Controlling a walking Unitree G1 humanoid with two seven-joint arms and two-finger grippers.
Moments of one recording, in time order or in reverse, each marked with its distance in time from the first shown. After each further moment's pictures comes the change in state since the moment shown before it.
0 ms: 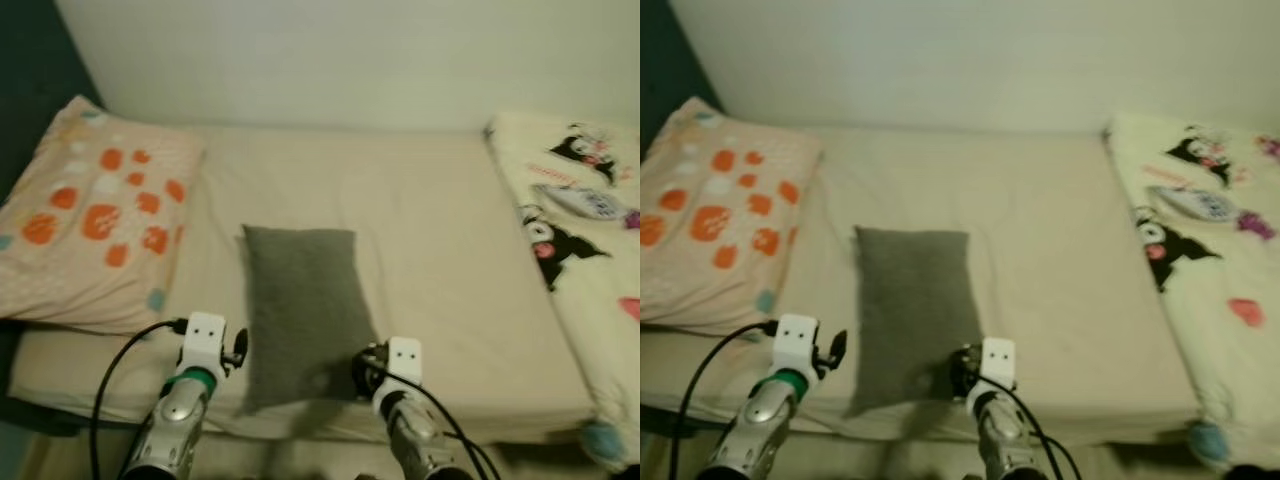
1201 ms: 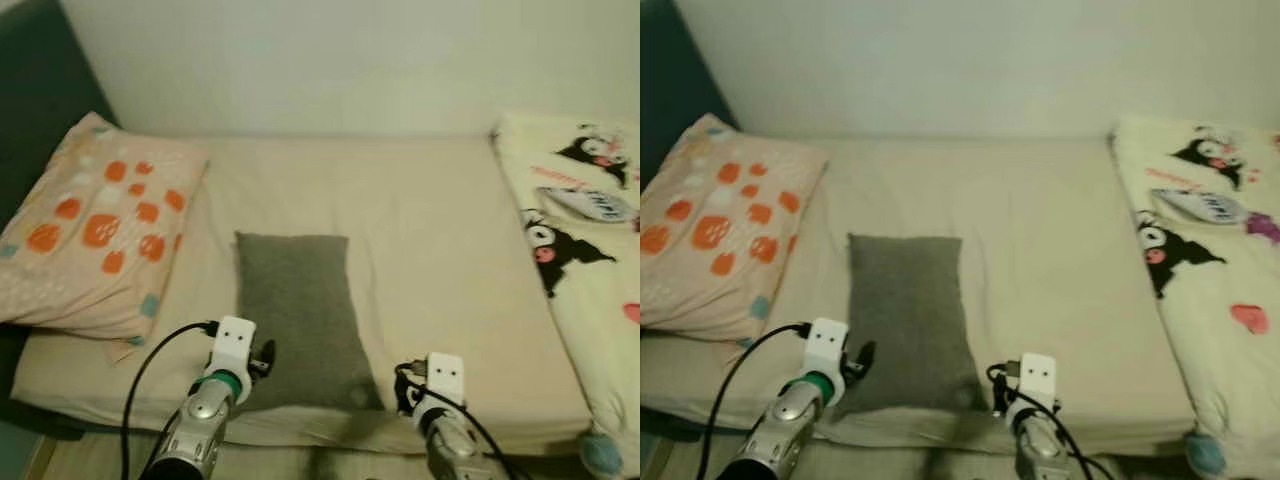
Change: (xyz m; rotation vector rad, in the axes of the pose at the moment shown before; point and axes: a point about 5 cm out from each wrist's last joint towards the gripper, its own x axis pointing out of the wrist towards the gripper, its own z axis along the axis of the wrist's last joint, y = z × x) left arm 0.008 -0.030 -0.004 0.029 0.061 -0.144; right arm -0.012 -0.048 -0.010 -0.045 0.000 -0.204
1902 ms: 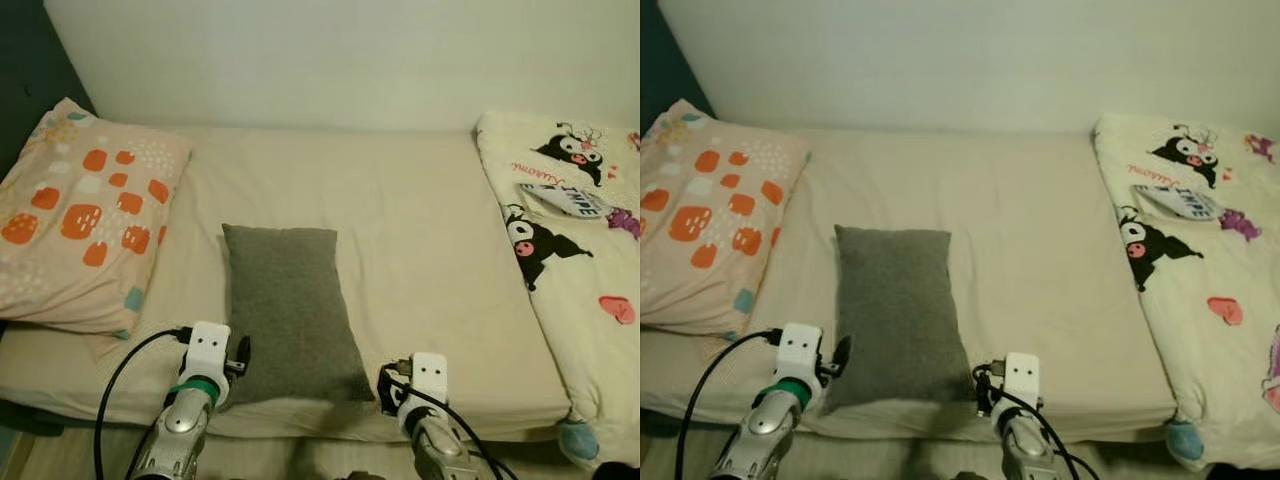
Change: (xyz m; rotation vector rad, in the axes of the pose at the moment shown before) left arm -0.016 0.026 -0.006 0.000 -0.092 0.152; right arm -0.002 0.022 0.001 0.024 -0.012 0.122
